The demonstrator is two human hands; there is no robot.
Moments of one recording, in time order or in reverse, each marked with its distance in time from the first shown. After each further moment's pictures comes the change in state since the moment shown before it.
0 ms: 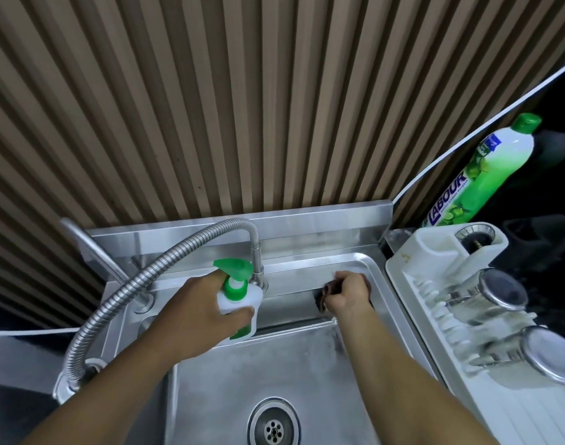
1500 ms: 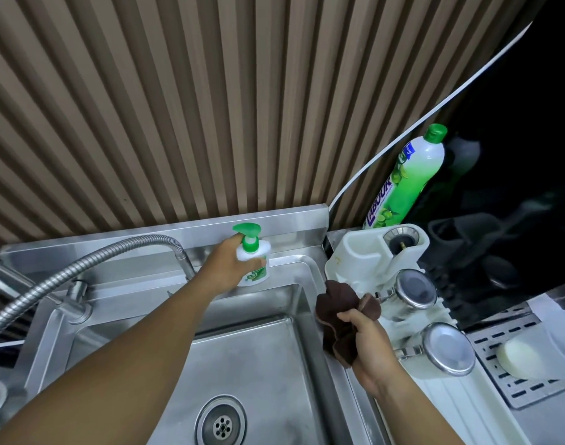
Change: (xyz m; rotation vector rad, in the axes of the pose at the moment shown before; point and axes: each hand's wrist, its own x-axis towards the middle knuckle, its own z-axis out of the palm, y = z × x) left_hand 0.128 0.074 0.109 -0.278 -0.056 -0.013; right_hand -0.099 -0.093 -0.132 -0.486 -0.268 -0.154
